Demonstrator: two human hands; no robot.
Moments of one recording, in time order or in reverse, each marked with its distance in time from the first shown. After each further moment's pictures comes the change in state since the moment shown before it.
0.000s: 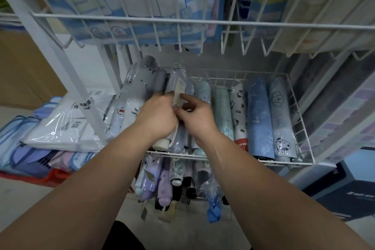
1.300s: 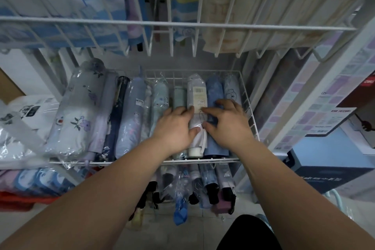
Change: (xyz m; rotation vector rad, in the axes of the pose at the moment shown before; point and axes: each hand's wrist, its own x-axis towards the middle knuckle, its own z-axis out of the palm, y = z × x) left_hand 0.018 0.104 0.109 0.115 -0.141 0.263; right_hand -0.015 0.027 -0.200 -1.131 0.020 -0.141
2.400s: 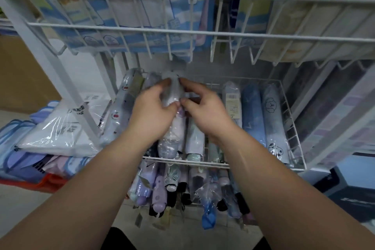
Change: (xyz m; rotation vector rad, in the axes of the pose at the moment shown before) left_hand -0.064 -0.083 -0.100 -0.575 0.482 -0.277; right_hand 0.025 -0.167 -0.004 1.176 -0.071 -0.127
